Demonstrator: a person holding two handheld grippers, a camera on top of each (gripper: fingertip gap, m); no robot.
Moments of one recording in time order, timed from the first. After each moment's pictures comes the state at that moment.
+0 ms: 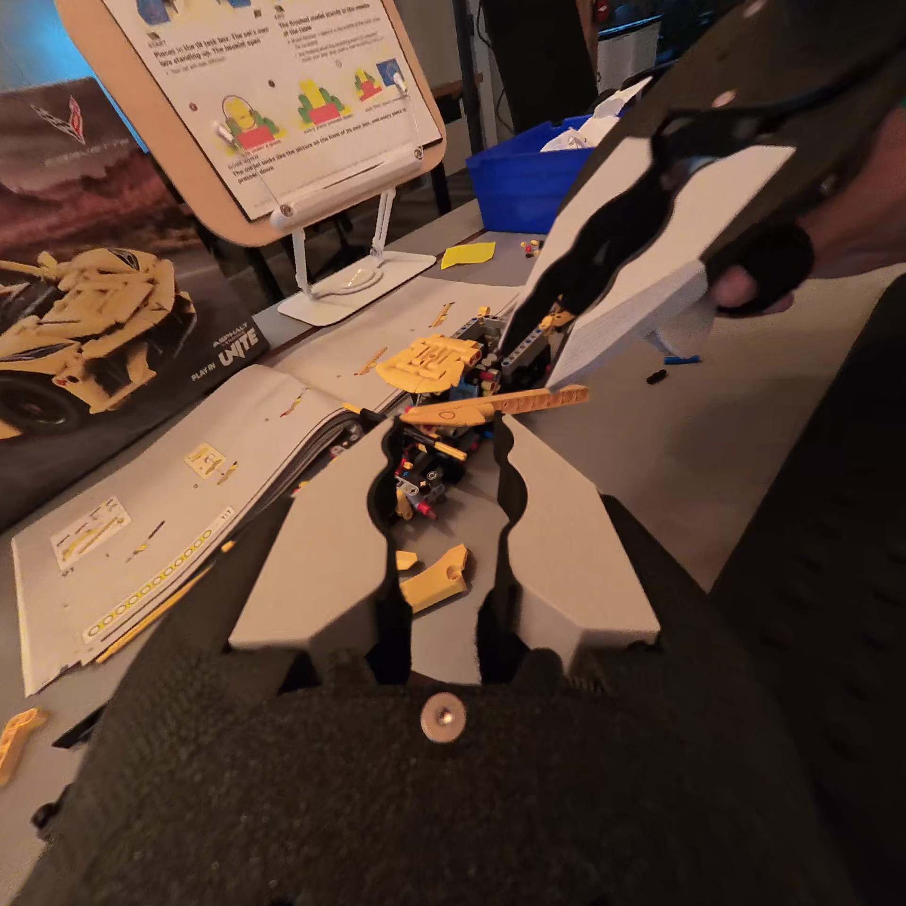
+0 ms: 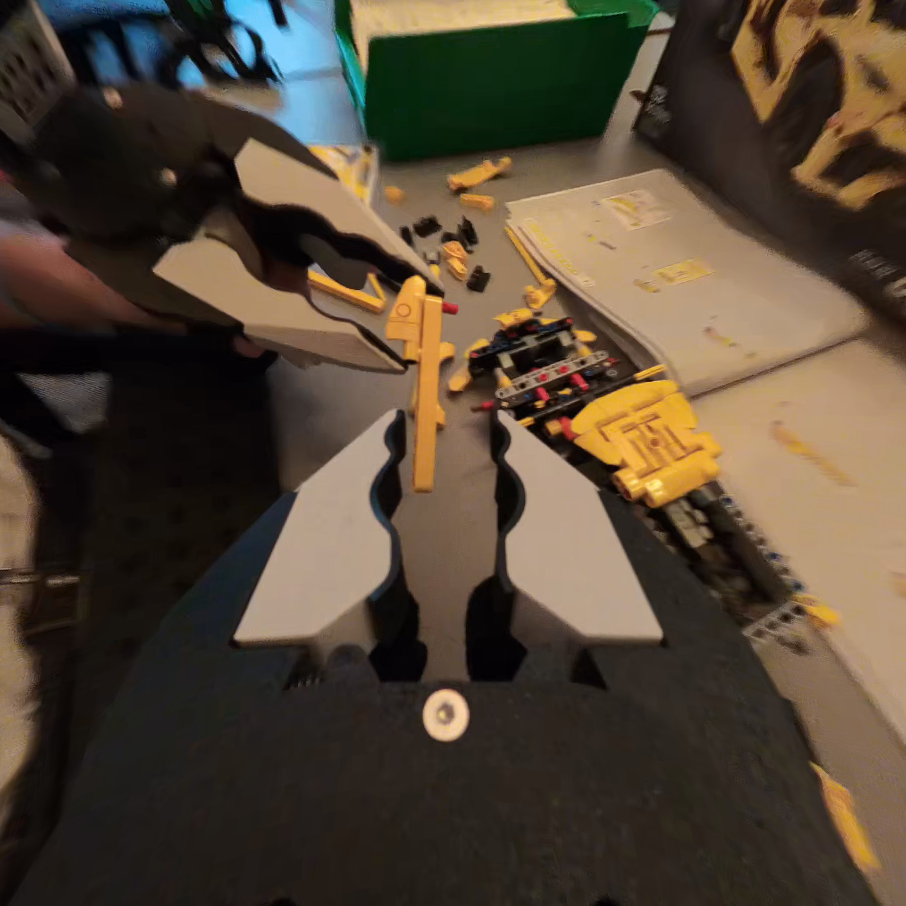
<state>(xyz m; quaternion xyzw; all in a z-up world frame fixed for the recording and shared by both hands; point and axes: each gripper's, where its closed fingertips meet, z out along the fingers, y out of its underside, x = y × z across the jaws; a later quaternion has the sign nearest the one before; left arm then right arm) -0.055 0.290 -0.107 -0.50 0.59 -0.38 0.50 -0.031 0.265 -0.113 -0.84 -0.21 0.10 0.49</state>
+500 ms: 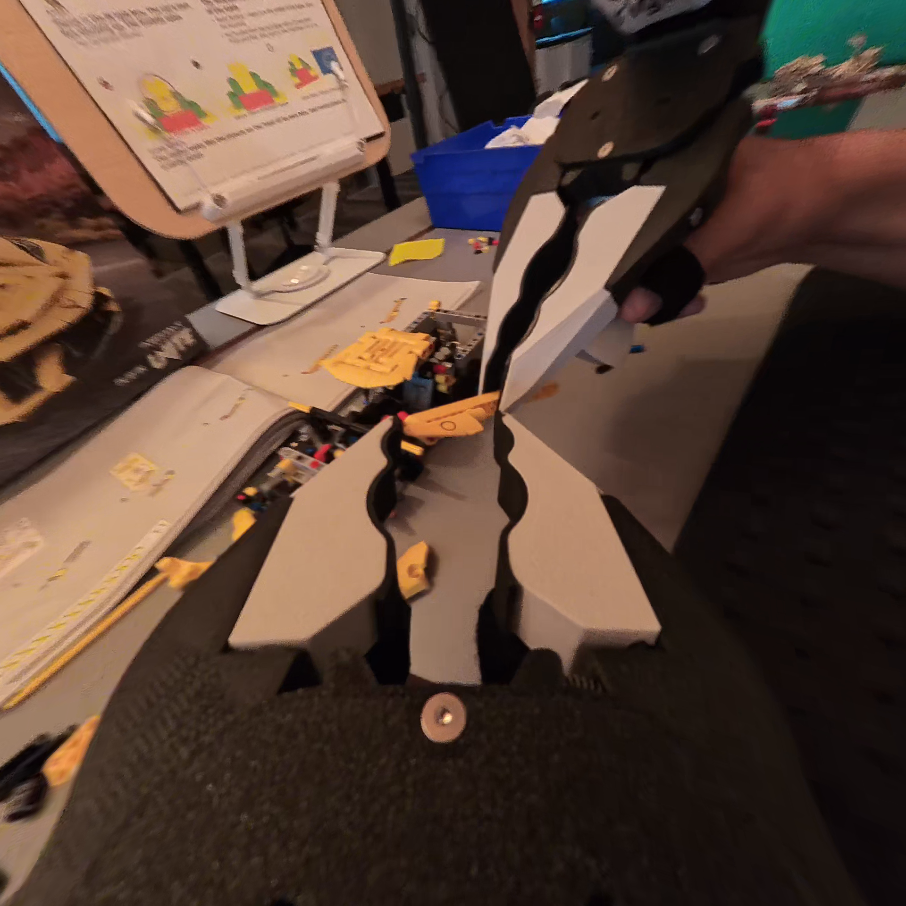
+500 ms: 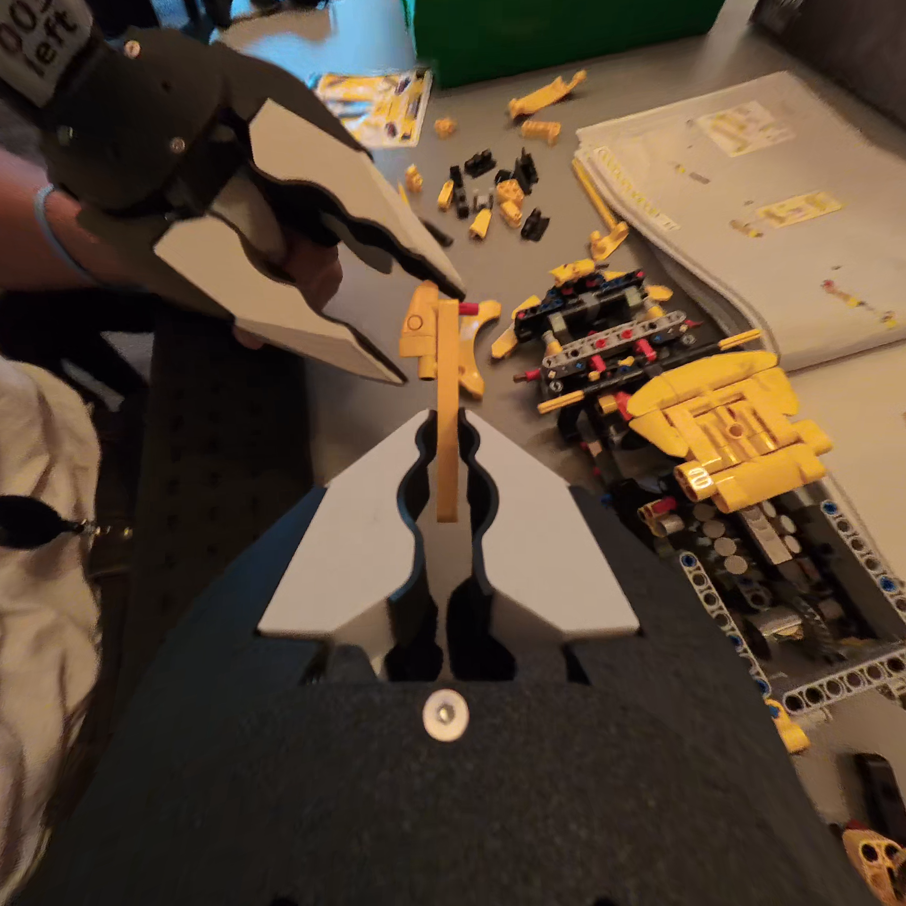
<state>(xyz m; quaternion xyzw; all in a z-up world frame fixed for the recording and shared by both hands) -0.054 0.274 -0.117 -0.48 0.61 -0.41 0.47 -0.043 0.262 -0.137 -0.86 -0.23 0.17 0.42</state>
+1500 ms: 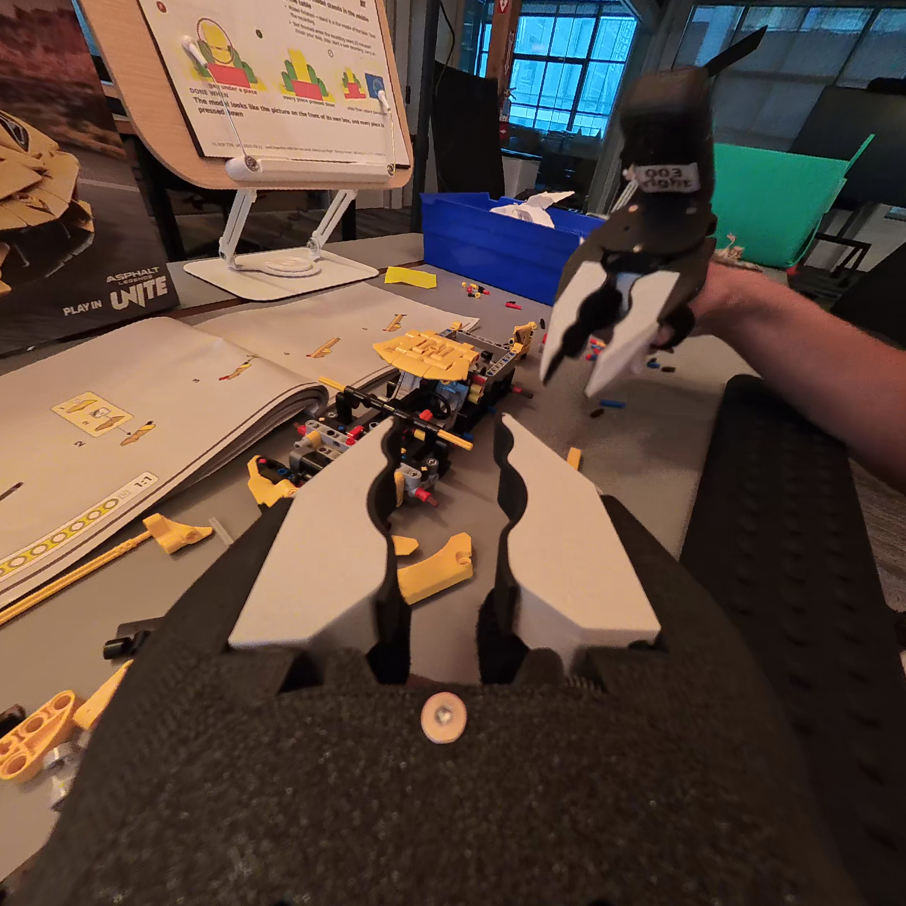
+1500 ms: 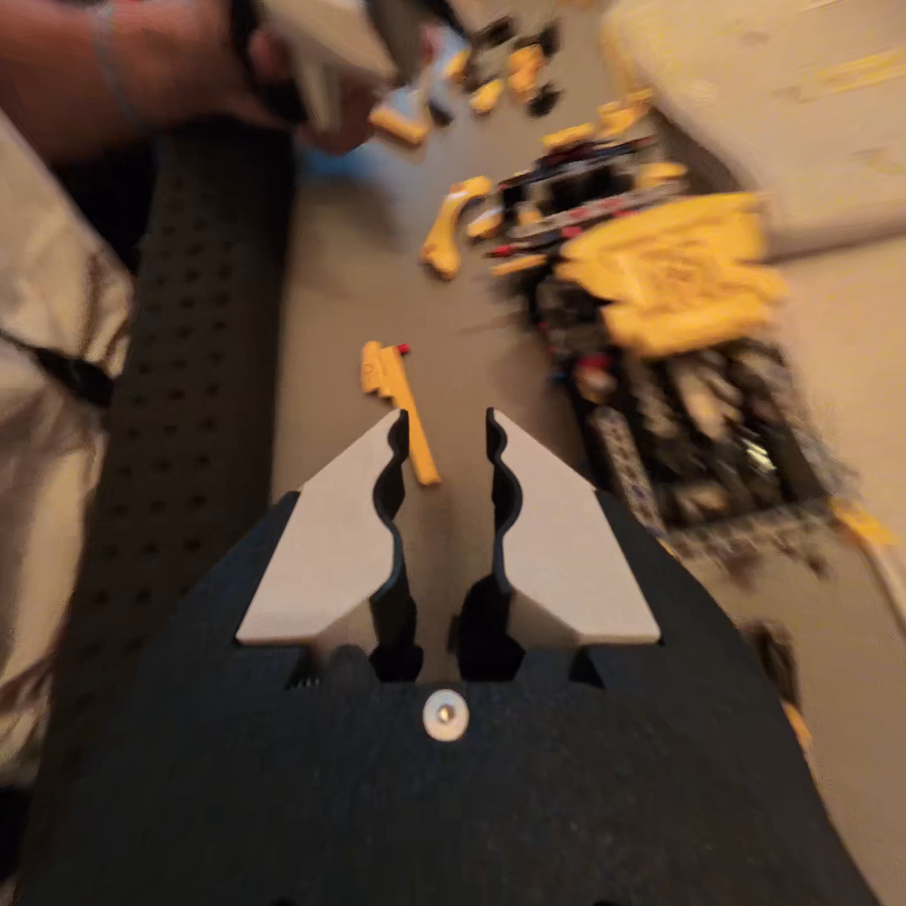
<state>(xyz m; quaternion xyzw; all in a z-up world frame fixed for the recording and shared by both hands) -0.064 0.326 -0.116 -0.51 0.54 -0.54 0.39 0.019 0.229 -0.162 -0.86 -0.27 0.21 0.38</state>
